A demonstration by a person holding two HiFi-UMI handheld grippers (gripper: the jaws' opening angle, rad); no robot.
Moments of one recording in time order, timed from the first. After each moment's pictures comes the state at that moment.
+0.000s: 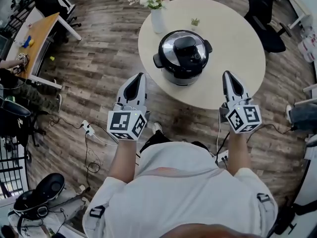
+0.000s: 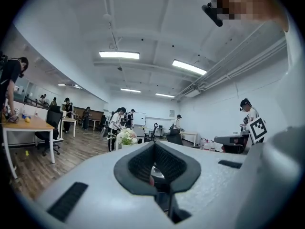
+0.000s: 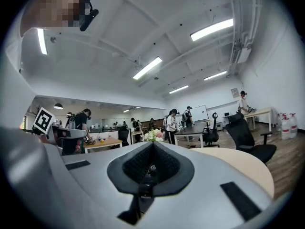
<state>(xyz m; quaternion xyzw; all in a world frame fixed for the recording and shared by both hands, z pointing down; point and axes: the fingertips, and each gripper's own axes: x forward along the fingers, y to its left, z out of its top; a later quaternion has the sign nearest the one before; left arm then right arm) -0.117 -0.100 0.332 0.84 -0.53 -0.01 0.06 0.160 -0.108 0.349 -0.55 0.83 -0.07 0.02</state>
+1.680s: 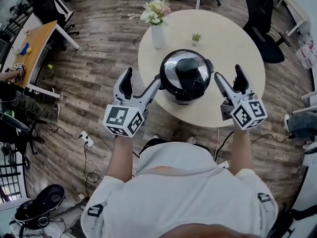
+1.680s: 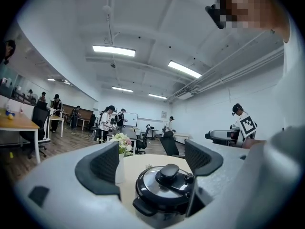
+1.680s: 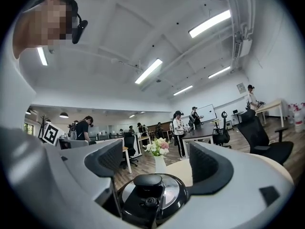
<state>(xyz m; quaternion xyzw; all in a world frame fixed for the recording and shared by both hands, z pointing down) -0.109 -0.203 0.310 0.88 -0.48 -0.02 0.06 0.153 -0.211 0.305 -0.51 0.85 -0.08 0.06</state>
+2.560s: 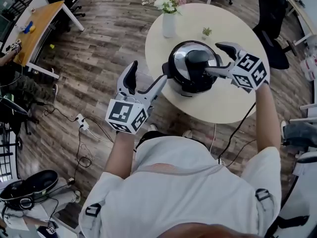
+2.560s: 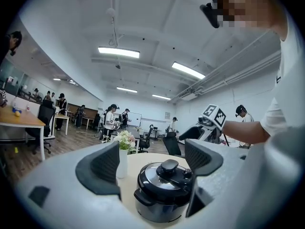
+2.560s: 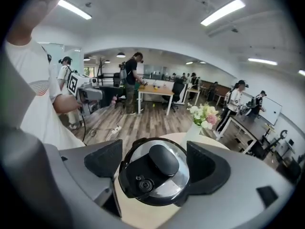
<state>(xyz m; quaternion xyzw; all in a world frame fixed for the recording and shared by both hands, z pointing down) -0.125 -0.173 0.320 0.86 -0.50 -0.03 0.07 0.052 -0.247 0.354 -0.19 0.92 0.00 -0.35</state>
